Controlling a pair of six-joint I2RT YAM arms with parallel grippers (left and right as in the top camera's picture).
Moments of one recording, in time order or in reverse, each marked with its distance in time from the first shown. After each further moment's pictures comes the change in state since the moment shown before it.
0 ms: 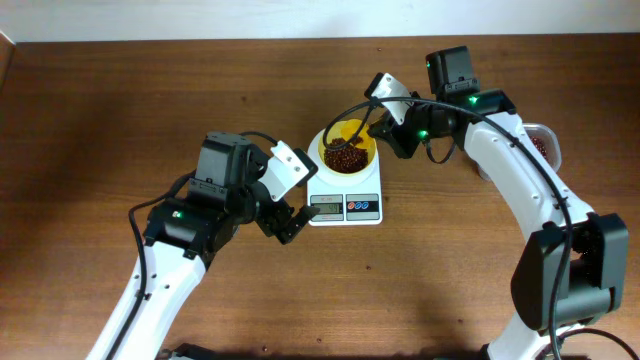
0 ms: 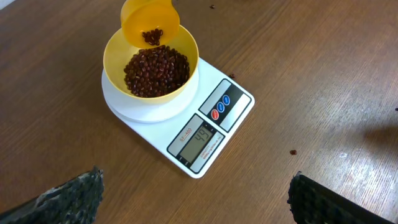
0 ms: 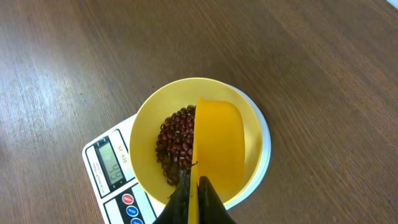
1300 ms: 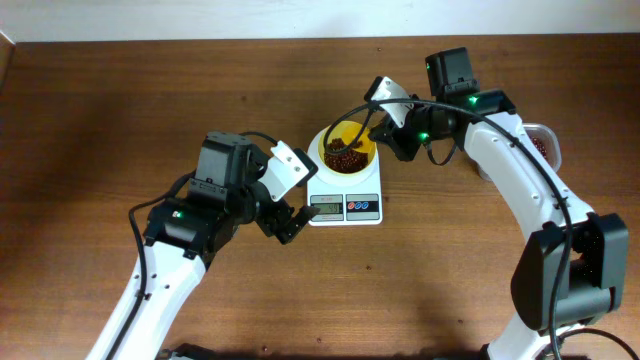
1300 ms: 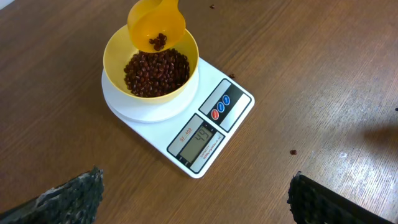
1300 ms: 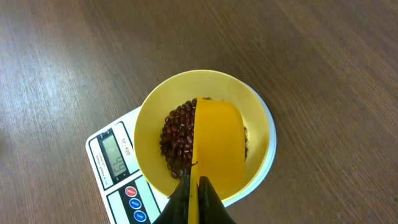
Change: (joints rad) left arm 0.000 0.000 0.000 0.000 0.000 0.000; right arm 0.000 0.000 0.000 -0.031 0.000 -0.030
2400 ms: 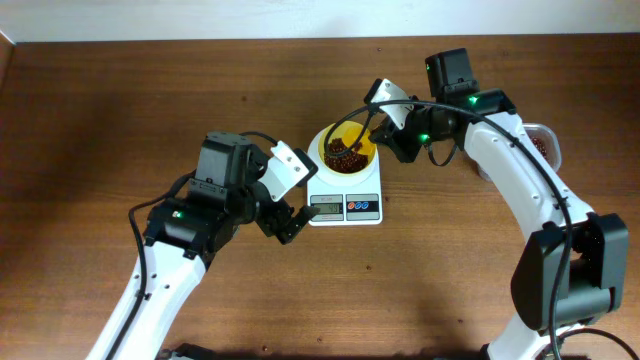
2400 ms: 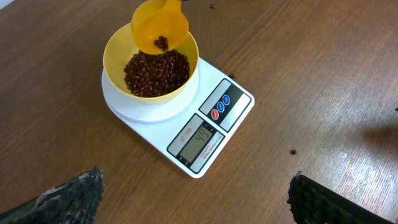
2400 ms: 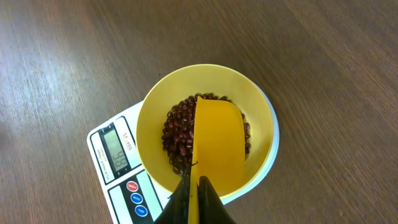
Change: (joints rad) left arm 0.000 0.000 0.000 0.000 0.000 0.000; right arm 0.000 0.000 0.000 -0.020 0.004 -0.022
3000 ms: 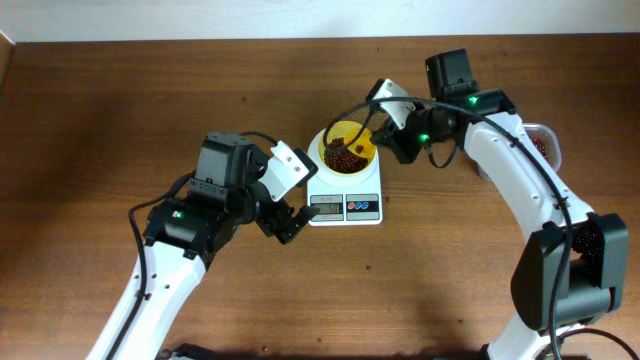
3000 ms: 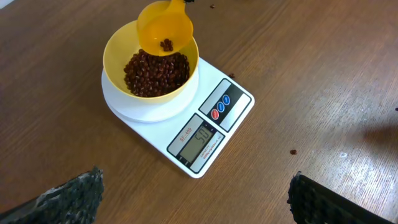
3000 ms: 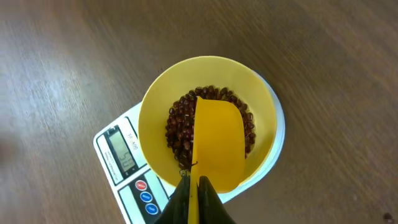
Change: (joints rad) left arm 0.000 0.000 0.000 0.000 0.000 0.000; right arm 0.000 0.000 0.000 -0.016 0.013 0.102
